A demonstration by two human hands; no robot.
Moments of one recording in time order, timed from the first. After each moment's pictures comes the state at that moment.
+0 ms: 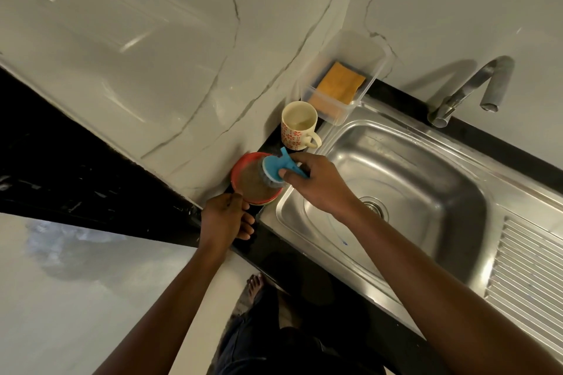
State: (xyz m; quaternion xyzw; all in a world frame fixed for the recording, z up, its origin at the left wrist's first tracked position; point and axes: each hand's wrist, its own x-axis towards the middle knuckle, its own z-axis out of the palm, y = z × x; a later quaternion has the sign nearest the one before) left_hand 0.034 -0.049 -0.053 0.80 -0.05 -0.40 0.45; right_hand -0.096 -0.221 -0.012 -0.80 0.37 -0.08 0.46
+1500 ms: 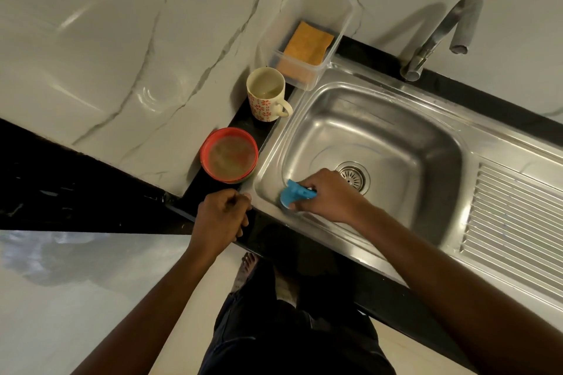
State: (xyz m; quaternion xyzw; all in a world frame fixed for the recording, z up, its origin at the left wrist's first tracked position) left_hand -0.002 -0.038 -0.051 0.80 -0.25 -0.42 0.35; right_hand -0.190 -0.207 -0.061 -0.83 0.37 0.06 0.41
